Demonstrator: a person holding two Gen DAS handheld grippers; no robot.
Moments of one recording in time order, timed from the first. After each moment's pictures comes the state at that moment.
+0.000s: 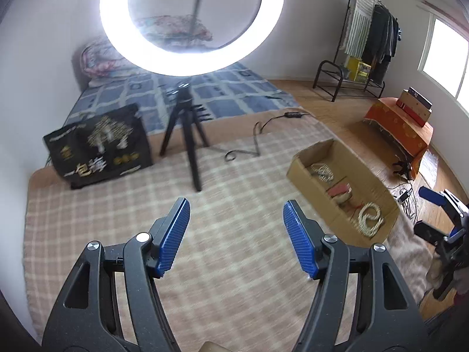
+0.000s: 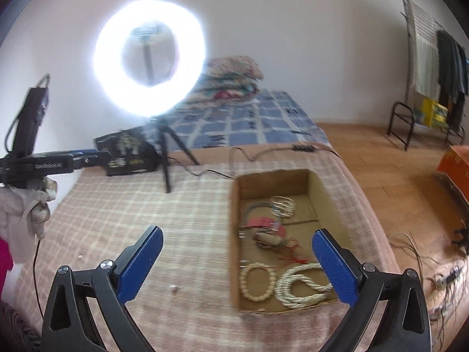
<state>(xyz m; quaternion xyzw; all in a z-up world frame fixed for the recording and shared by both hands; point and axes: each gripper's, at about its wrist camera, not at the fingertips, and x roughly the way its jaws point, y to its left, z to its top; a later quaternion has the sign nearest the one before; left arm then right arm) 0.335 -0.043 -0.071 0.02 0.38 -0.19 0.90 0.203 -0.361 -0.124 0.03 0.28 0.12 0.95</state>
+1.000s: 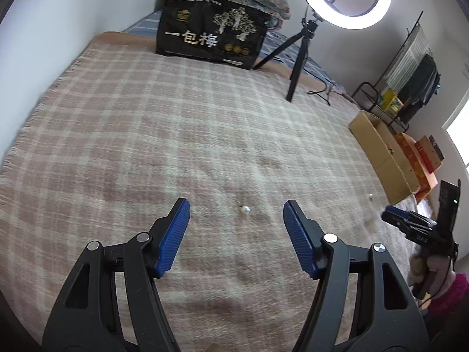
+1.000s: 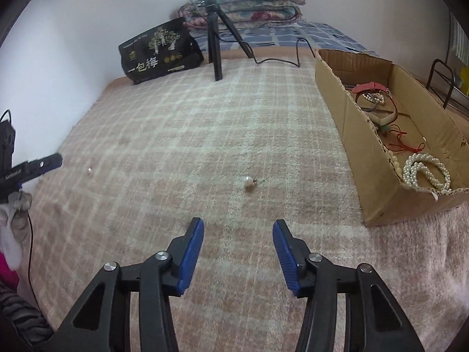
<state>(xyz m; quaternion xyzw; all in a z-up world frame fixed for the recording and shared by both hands) 0.226 0.134 -0.207 -0.14 0.44 -0.13 0.88 0.209 -0.267 -0.260 0.03 0.42 0.16 0.89</state>
